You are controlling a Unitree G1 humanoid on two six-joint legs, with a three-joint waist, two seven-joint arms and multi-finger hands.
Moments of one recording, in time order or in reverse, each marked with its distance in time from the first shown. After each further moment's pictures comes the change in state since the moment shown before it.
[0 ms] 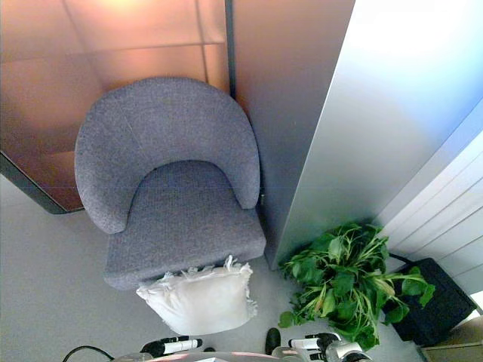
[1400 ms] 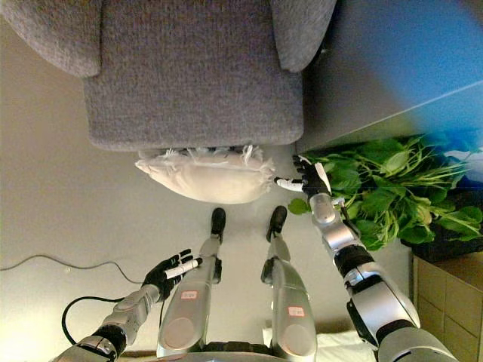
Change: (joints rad) left arm -0.145 0.068 -0.058 -0.220 -0.280 -0.226 0.026; right arm -0.539 -0.177 0.132 -0.506 0.086 -0.239 -0.301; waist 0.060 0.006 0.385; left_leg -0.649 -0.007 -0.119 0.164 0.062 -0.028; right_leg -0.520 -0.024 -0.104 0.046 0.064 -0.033
